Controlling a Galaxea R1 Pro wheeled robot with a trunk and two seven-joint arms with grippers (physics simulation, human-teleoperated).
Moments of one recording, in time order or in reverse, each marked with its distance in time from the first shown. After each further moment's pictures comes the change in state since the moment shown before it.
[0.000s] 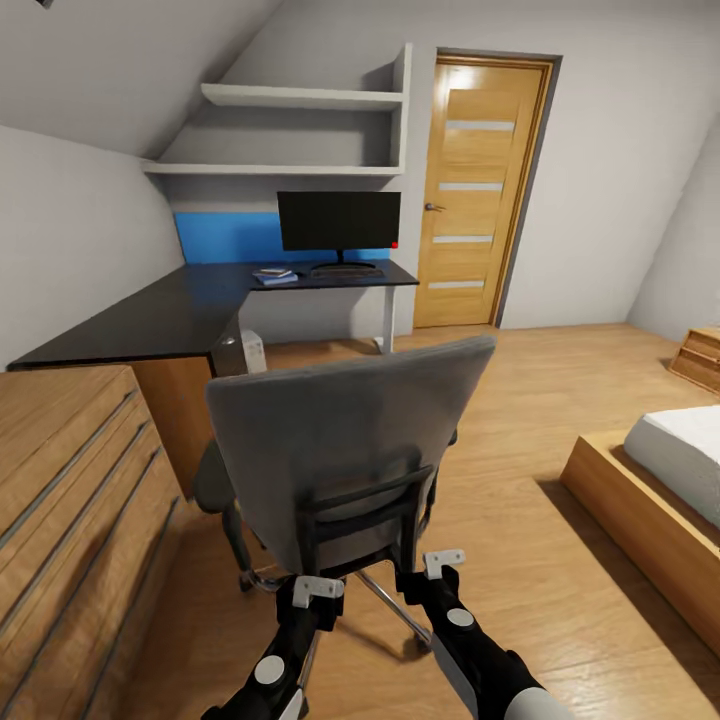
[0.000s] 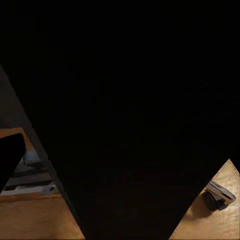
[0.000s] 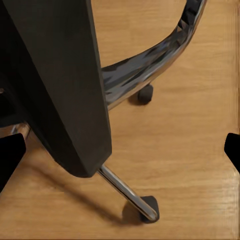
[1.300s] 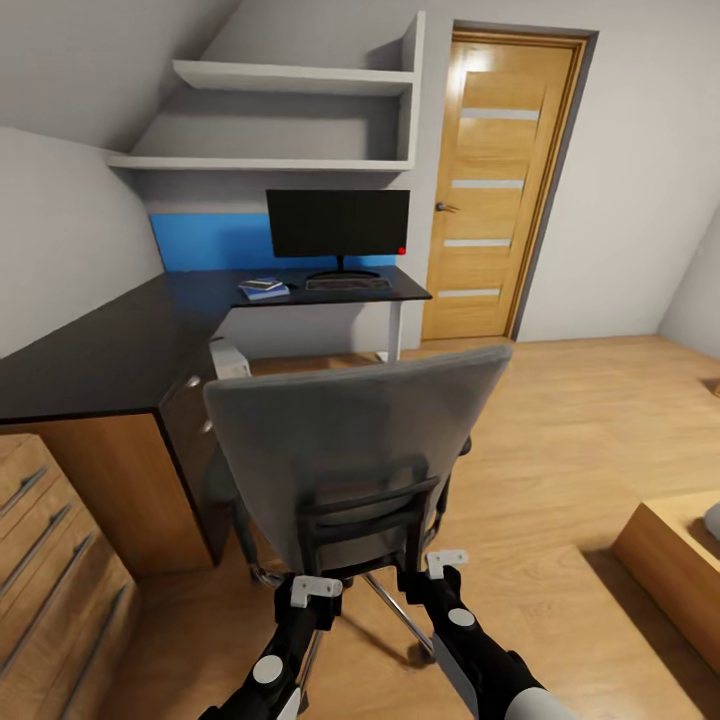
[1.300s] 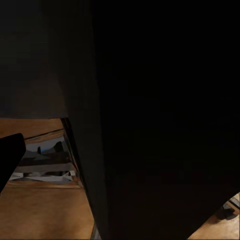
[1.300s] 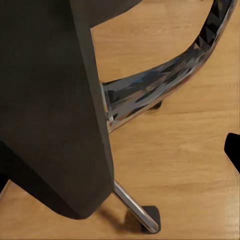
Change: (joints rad) left arm 0.000 0.002 0.008 0.000 0.004 0.001 0.000; right arm 0.000 -0.001 -0.009 0.002 -0.002 -0.002 -0.009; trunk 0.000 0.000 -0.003
